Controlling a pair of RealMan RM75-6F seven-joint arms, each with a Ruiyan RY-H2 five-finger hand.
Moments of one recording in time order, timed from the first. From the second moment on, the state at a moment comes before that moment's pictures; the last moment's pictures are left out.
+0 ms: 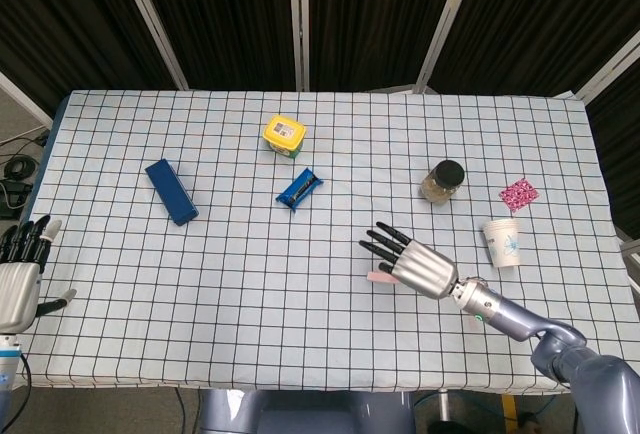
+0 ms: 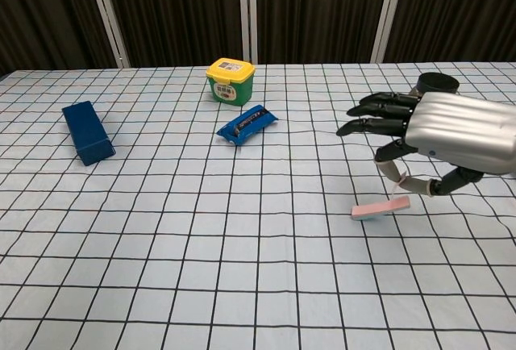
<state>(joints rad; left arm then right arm) -0.13 -1.21 -0.07 -1.53 1.43 1.45 0.14 0.70 -1.66 -0.16 -0.65 -1.94 1.47 0.22</state>
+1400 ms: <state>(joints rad) -0.71 -1.40 -0.23 -1.53 1.27 0.78 -0.23 0.91 -1.48 0.23 -1.56 -1.35 1.02 -0.30</state>
